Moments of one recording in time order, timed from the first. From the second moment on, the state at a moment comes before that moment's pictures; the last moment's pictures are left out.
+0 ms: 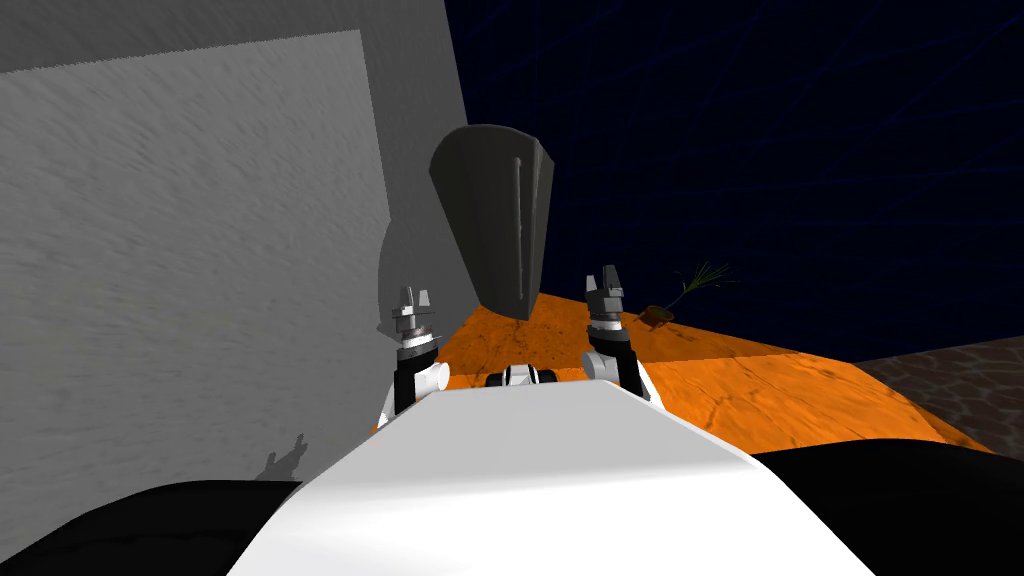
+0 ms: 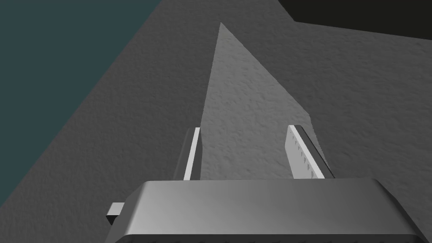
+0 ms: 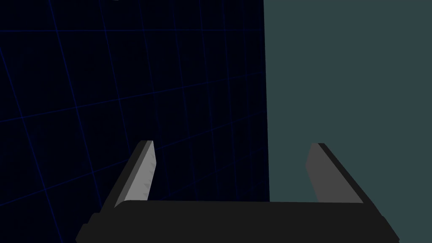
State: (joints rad) left arm 0.46 0.02 0.07 -2.22 0.04 -0.49 0.11; right arm 0.46 -0.03 0.02 -2.23 -0.02 -0.50 0.10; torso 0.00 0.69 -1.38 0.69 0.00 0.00
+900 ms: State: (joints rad) left arm 0.22 0.20 0.04 -2.03 0.05 -0.29 0.30; right arm 0.46 -0.03 0.02 -2.23 -0.02 -0.50 0.10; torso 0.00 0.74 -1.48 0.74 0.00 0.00
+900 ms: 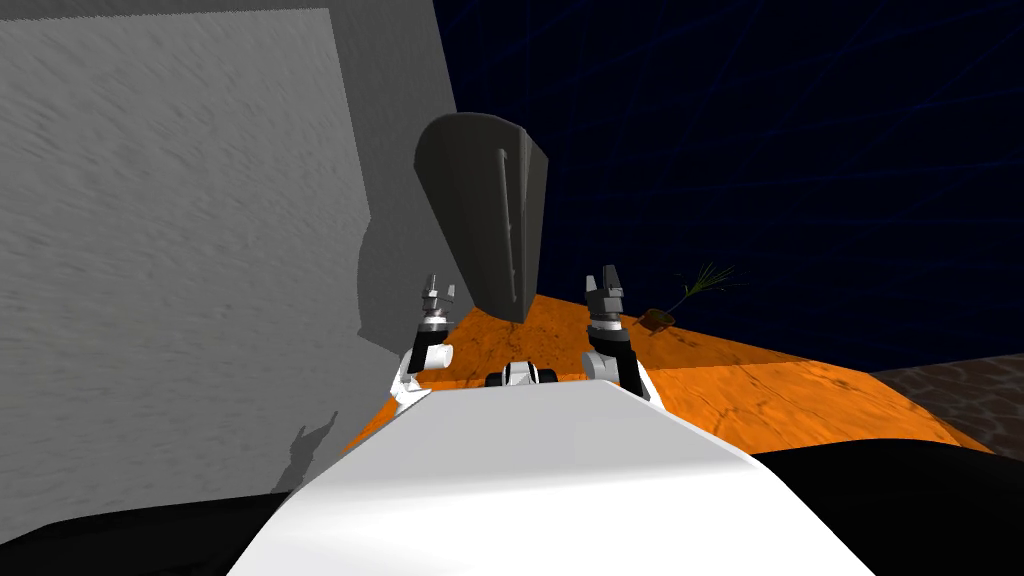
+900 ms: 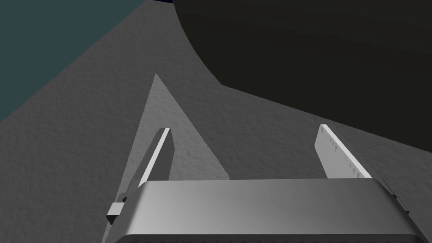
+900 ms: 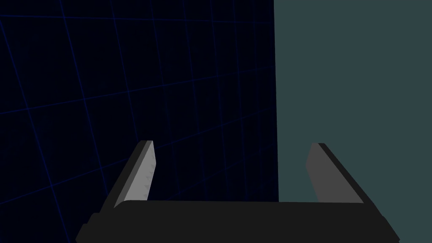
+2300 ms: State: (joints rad) left arm -0.13 0.37 -0.01 -1.76 0.07 -0.01 0.61; right arm 0.46 -0.03 0.02 -2.23 -0.02 -0.50 0.10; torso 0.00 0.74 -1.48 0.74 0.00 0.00
